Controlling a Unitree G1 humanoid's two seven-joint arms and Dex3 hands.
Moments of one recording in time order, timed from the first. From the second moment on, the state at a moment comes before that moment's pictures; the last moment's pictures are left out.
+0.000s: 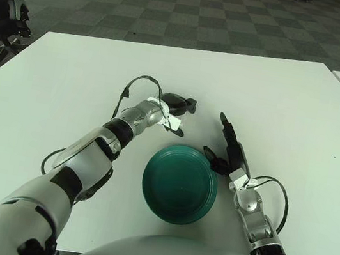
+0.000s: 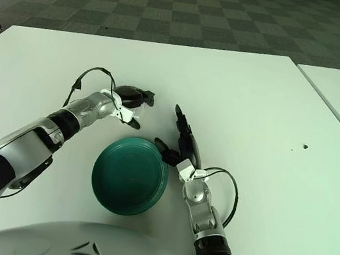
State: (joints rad) left arm -0.78 0.18 -0.66 1.00 0.83 -0.30 -0.03; right arm 0.09 -0.12 0.25 0.24 -0.31 -0.39 -0.16
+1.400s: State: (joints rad) left arm -0.87 0.26 -0.72 1.29 0.83 -0.29 0.09; right arm 0.10 -0.10 0.22 0.25 -0.25 -0.32 -0.10
